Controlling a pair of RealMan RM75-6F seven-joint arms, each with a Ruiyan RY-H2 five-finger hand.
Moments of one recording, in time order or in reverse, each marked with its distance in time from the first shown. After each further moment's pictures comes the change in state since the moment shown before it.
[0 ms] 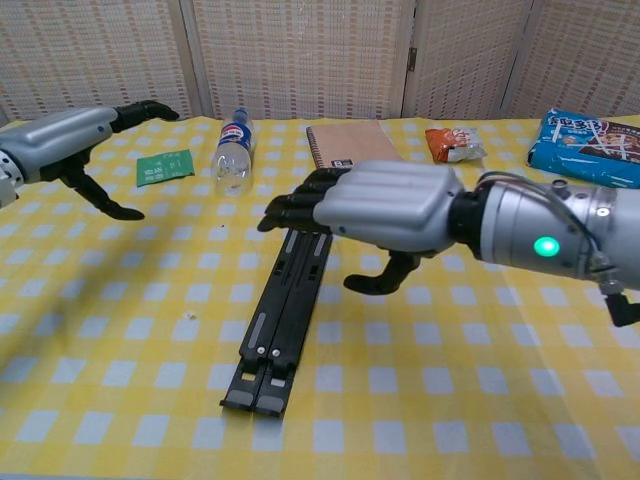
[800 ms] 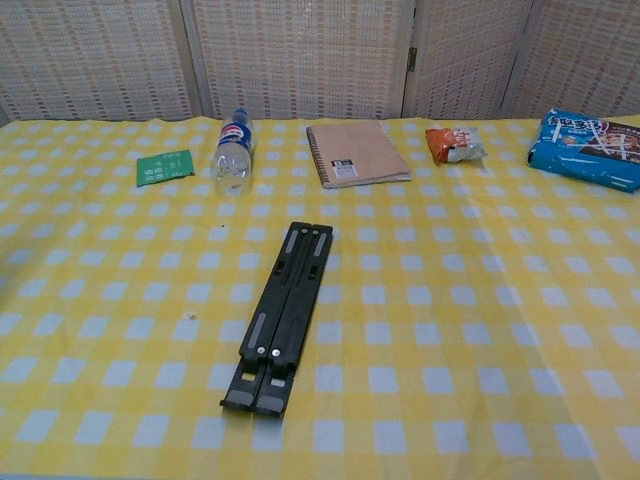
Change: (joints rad) left arm 0.366 0.283 0.053 -0.427 -0.111 0.349 0.314; right arm -0.620 0.341 -0.097 -0.076 0.047 0.654 0.291
